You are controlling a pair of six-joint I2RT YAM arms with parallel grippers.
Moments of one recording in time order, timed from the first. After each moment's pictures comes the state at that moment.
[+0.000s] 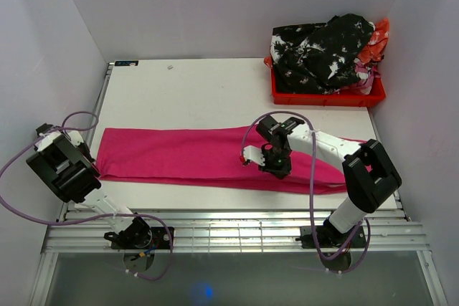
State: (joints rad) left arm 0.80 1.80 1.16 -0.78 0.19 0.29; right arm 0.71 1.62 1.05 -0.98 -0.21 -0.85
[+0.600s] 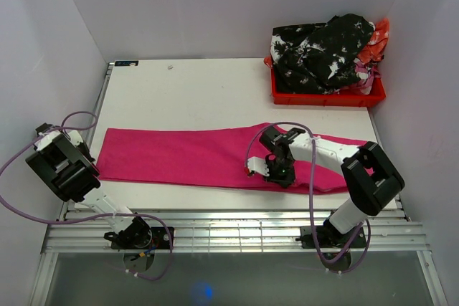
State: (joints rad) left arm 0.80 1.82 1.18 -0.80 0.18 0.27; right arm 0.71 1.55 0.92 -0.94 -0.20 -0.88
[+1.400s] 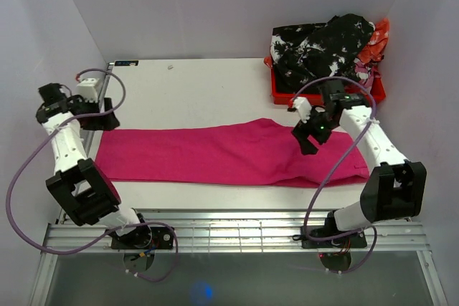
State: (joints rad) left arm 0.62 1.52 1.37 -0.84 0.57 0.55; right arm 0.25 1.45 1.23 -1.06 -0.35 -0.78
